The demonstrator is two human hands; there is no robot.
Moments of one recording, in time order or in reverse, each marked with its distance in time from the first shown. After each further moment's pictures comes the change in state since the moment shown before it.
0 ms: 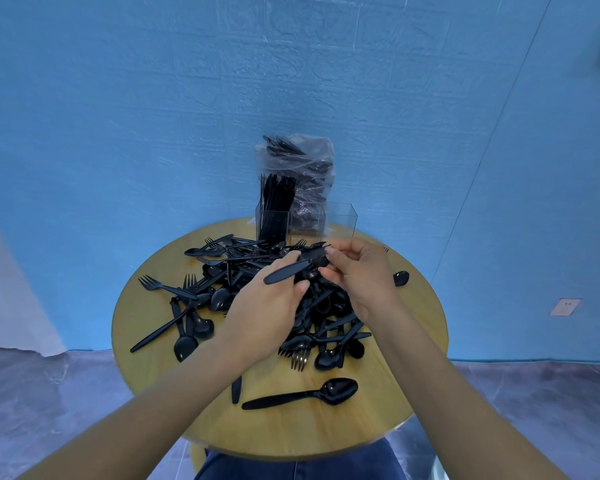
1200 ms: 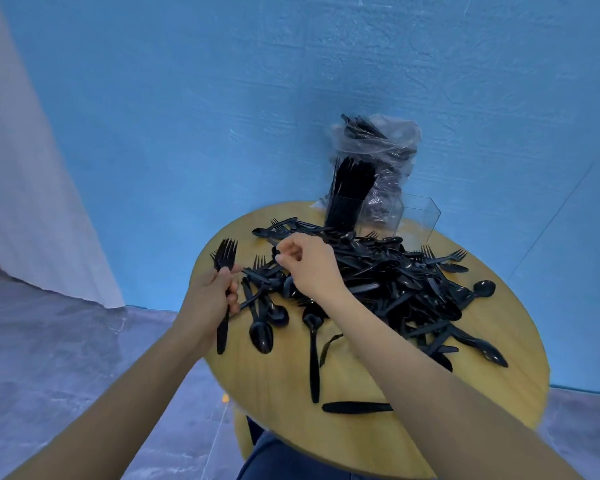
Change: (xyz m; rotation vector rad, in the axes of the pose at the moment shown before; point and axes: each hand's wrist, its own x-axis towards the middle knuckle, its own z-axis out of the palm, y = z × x) left_hand -0.049 -0.125 -0.051 -1.021 0.312 -0.968; right_hand 0.030 0.071 0.144 -0.797 -0.369 -0.299
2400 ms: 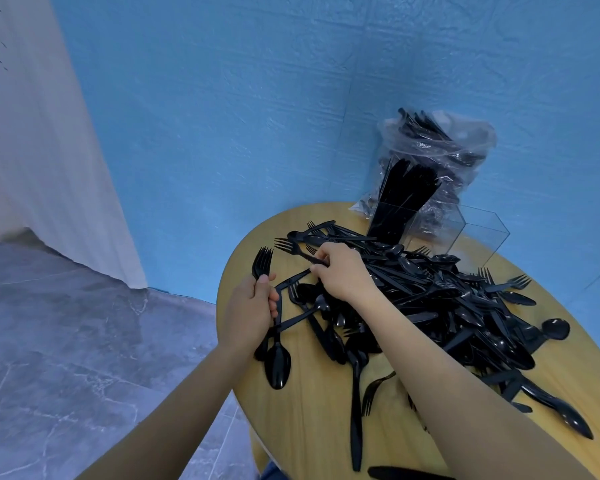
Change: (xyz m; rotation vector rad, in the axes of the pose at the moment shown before) left_hand 0.048 -0.031 0.001 0.188 0.133 0.110; right_hand 0.059 0.020 0.027 -0.266 -0.198 0.116
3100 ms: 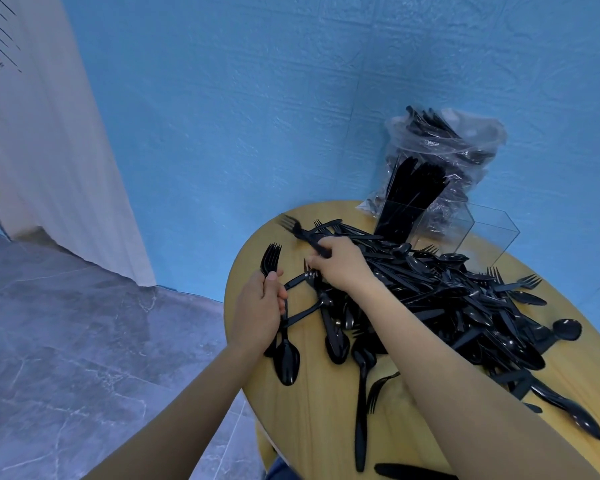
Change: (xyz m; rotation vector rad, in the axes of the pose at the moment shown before) left_hand -0.004 -0.001 0.000 0.076 0.017 0.116; right_hand 0.006 -0.007 0.002 0.224 -0.047 -0.028
